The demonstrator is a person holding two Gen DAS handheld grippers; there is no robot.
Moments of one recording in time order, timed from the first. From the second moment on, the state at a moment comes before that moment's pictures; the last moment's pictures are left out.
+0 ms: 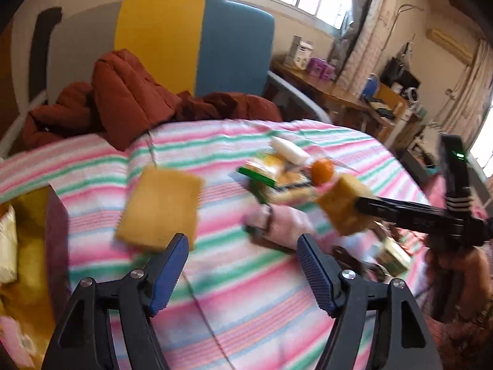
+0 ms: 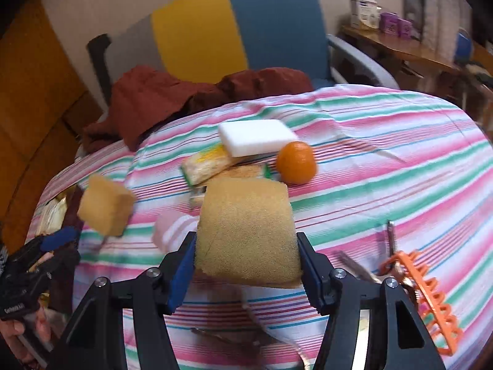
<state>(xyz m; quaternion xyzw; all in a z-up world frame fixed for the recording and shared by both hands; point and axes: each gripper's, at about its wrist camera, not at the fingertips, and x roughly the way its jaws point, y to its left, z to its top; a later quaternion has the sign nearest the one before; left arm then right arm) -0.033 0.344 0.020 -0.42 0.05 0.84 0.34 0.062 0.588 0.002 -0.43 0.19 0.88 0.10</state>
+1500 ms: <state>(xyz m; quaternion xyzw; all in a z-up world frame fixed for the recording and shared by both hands) -0.102 0.304 -0.030 -0.45 0.07 0.86 0.23 0.054 0.602 -0.039 -0.51 0.20 0.83 0.14</state>
